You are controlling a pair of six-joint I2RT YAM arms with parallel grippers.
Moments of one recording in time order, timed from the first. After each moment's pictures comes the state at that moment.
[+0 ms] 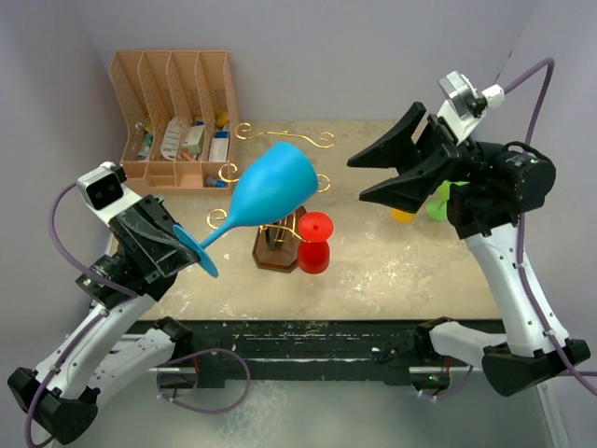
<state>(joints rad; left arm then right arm) -0.54 0.81 0.83 1.43 0.62 -1.72 0.31 1.13 1.42 0.68 -1.22 1.12</state>
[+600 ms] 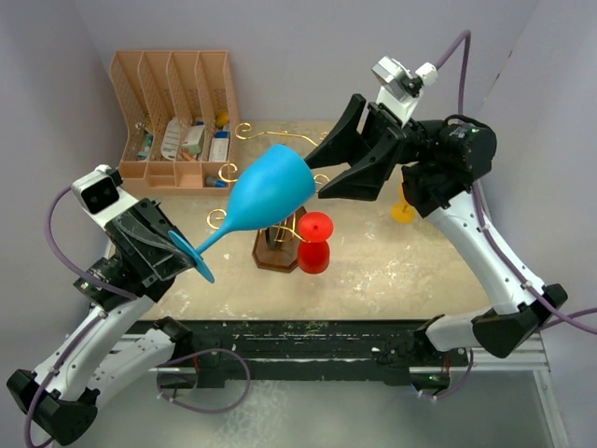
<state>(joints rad) -0.54 0.80 0.83 1.44 0.63 -1.72 0.56 1.36 1.60 0.76 -1.21 1.14</state>
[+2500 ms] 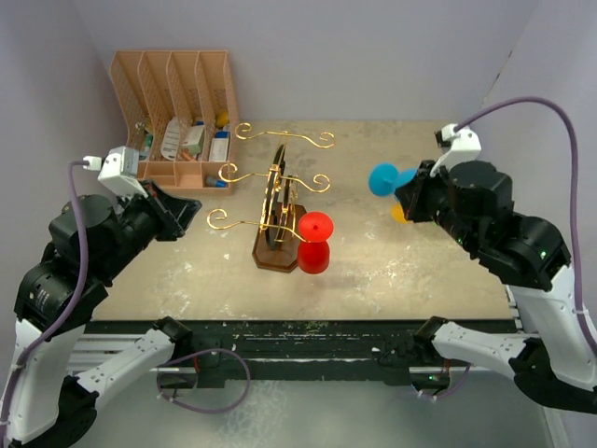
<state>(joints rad) -0.54 0.77 1.48 -0.89 -0.06 -0.60 0.73 1.03 1.71 -1.04 0.38 0.39</state>
